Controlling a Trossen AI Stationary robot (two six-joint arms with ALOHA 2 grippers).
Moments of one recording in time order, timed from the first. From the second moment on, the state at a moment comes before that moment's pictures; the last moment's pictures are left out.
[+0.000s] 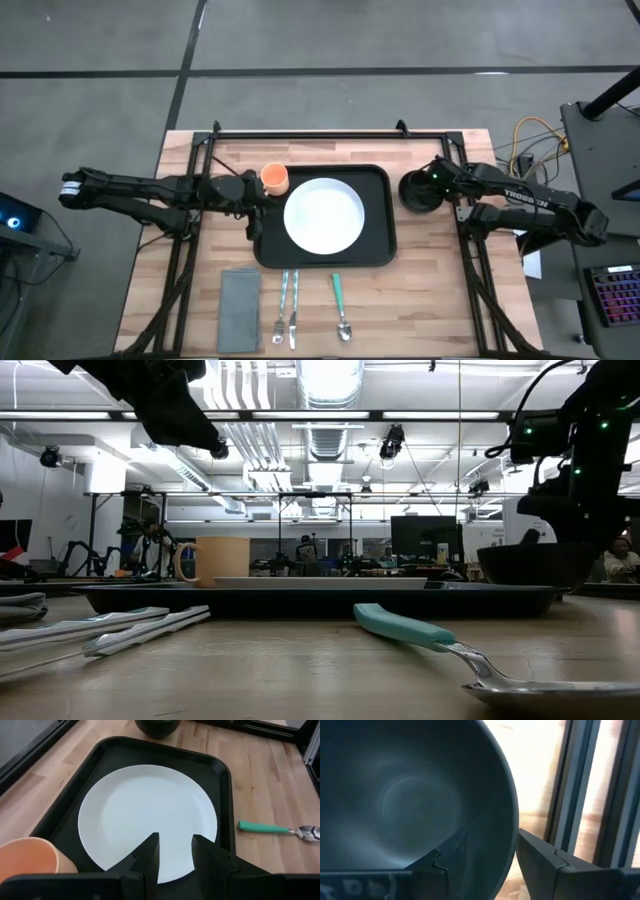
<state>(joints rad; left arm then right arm) -0.02 0.93 0.75 -0.38 -0.13 -0.23 -0.59 0.86 0.50 -0.99 0.22 0.81</state>
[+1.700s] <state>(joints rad) -0.02 0.94 0.75 -0.38 -0.13 -0.25 -0.25 1.58 1.34 -0.81 -0.19 0.37</state>
